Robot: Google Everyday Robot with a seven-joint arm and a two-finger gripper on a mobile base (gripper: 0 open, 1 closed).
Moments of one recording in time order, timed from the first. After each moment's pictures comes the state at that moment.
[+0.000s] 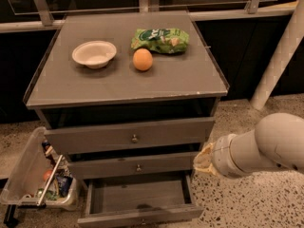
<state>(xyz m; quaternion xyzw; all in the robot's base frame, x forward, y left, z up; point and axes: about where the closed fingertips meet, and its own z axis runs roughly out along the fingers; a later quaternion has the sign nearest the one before) 0.417 -0.151 0.712 -0.61 0.75 0.05 0.27</state>
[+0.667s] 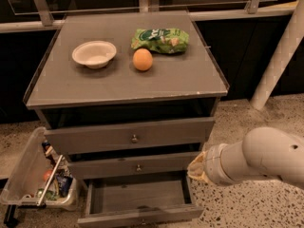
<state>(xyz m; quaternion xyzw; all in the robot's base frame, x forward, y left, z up) 0.414 -0.139 0.679 -0.62 0.74 0.06 0.27</state>
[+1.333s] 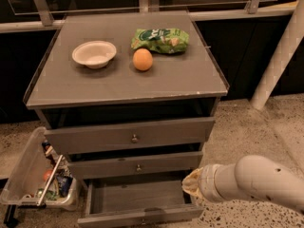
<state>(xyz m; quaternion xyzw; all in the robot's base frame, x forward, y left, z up) 0.406 -0.132 0.604 -0.63 0.72 0.07 0.29</state>
